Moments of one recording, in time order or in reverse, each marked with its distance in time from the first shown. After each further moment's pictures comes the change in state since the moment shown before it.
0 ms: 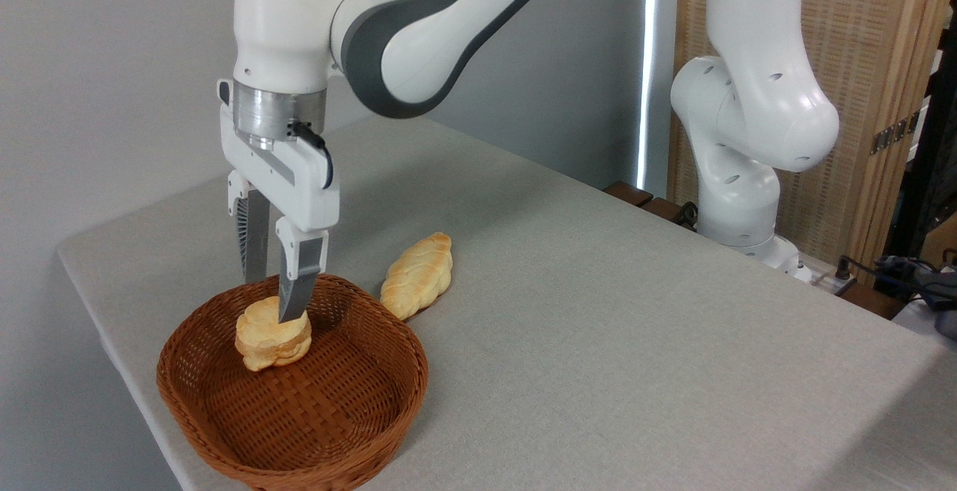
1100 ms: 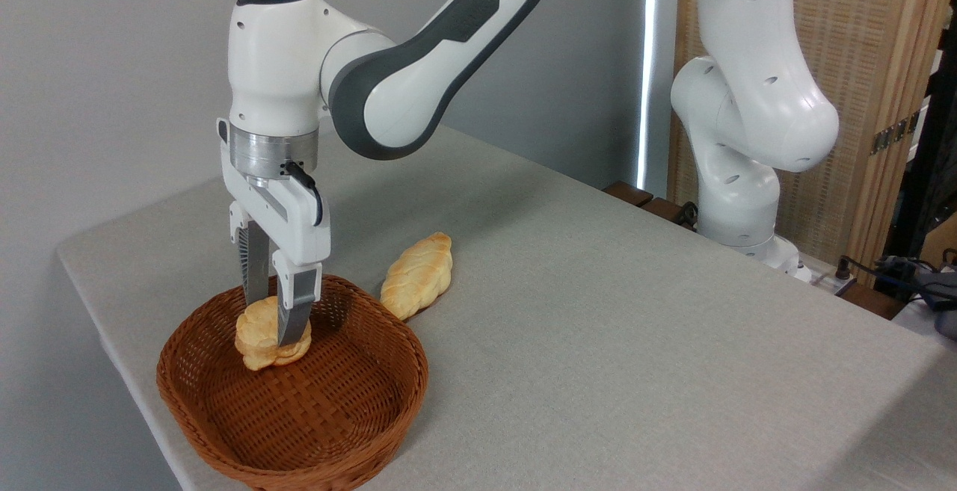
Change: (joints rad) arm -0.003 0.078 -0.022 0.000 0.000 0.049 0.002
